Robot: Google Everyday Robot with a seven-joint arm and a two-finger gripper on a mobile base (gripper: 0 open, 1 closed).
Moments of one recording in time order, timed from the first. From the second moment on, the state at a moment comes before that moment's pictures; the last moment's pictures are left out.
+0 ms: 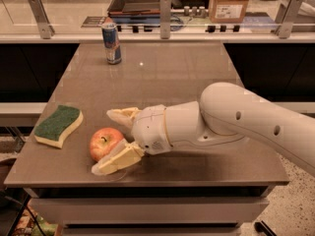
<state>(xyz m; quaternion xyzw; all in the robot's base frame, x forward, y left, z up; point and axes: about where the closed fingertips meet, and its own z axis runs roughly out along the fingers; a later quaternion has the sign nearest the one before) 0.427 0.112 0.853 -0.57 0.59 0.37 0.44</state>
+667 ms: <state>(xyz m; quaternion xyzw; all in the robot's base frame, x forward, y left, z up) 0.424 0.115 0.856 -0.58 0.58 0.37 0.44</state>
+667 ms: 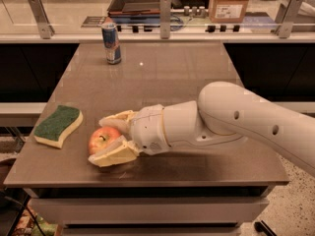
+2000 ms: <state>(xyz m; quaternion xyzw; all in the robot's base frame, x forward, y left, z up) 0.435 0.112 0.870 -0.59 0.58 0.36 0.44</state>
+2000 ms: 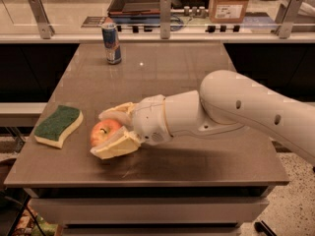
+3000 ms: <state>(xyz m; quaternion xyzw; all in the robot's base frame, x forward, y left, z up) 0.560 0.043 0.930 -0.50 0.63 0.34 0.49</state>
